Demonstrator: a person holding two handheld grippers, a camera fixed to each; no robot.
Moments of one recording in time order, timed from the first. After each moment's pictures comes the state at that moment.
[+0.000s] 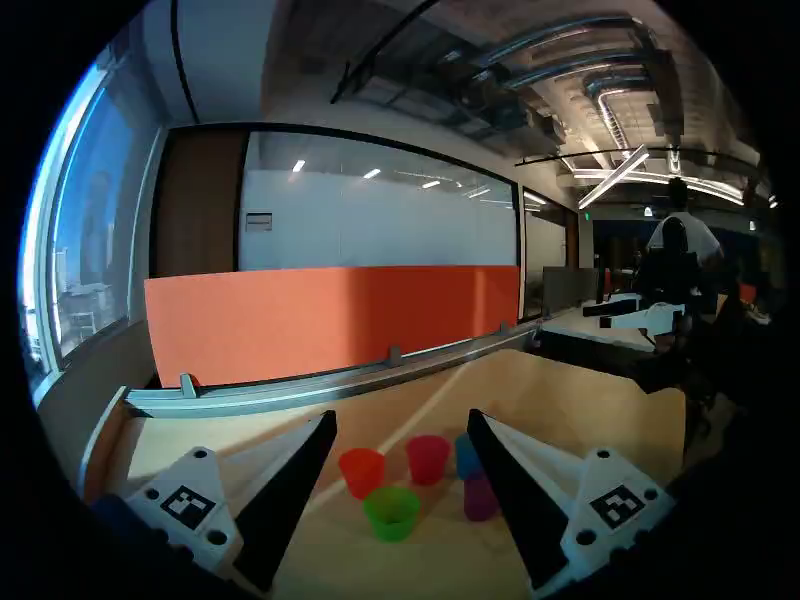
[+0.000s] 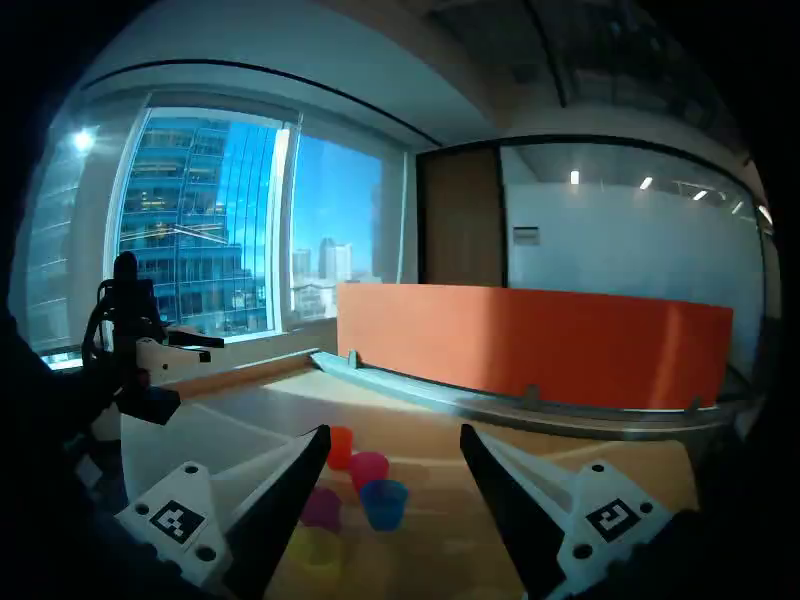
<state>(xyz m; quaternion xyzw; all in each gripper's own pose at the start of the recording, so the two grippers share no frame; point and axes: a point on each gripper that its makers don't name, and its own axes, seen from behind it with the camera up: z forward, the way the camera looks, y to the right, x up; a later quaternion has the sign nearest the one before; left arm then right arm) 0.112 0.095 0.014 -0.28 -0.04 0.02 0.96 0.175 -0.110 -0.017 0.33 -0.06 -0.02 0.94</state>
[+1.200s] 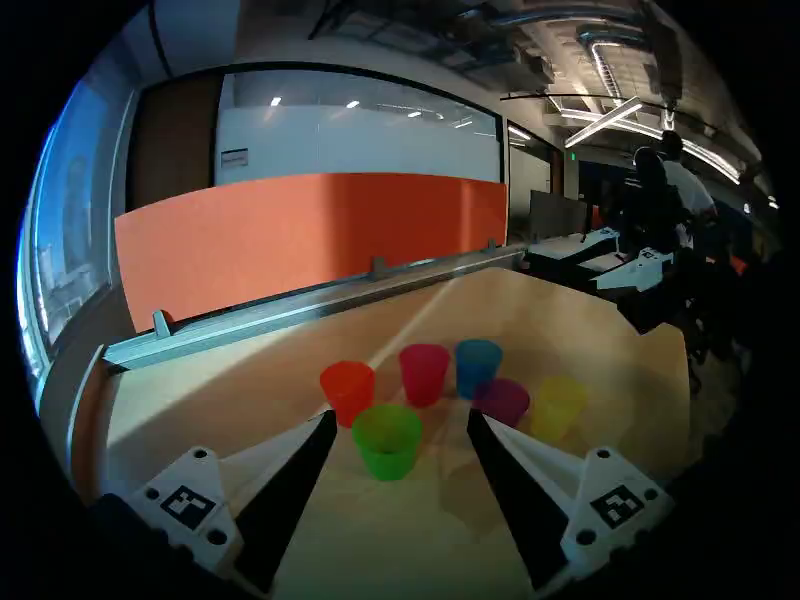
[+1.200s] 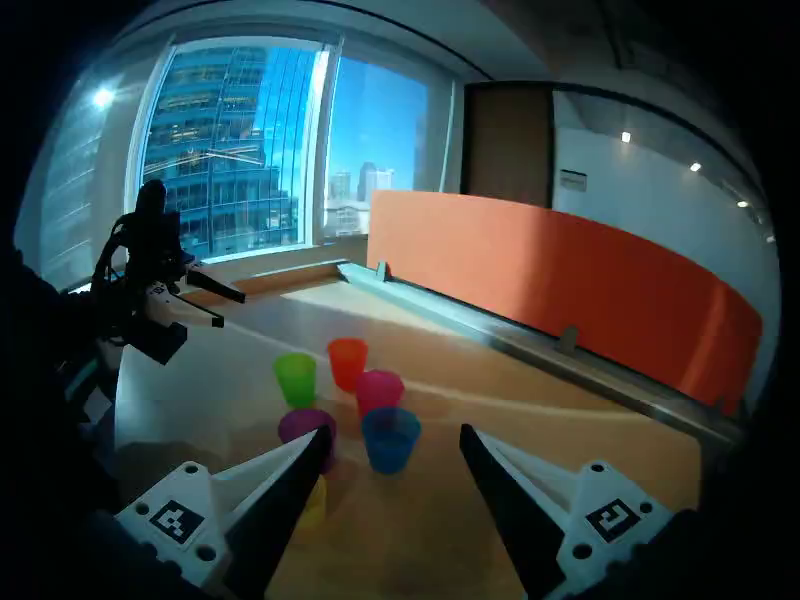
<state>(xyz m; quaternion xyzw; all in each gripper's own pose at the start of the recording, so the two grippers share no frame) -0.004 0.100 0.031 -0.31 -0.15 0.06 0.94 0.070 -0.124 0.007 0.38 -0.17 -0.11 0.90</state>
